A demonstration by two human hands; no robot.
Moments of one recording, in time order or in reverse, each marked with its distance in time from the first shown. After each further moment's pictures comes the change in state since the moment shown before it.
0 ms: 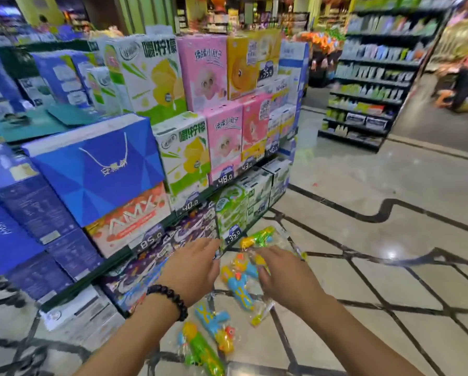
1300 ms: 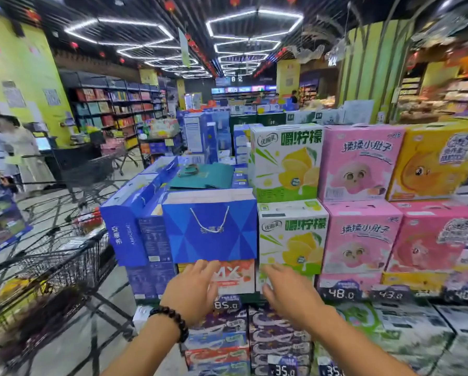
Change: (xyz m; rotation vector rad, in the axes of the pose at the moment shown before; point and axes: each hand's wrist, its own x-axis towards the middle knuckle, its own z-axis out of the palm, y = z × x) left_hand 0.164 -0.044 -0.073 0.172 0.183 -0.891; right_hand 0.378 0.002 -0.082 0.083 -0.108 -0.898
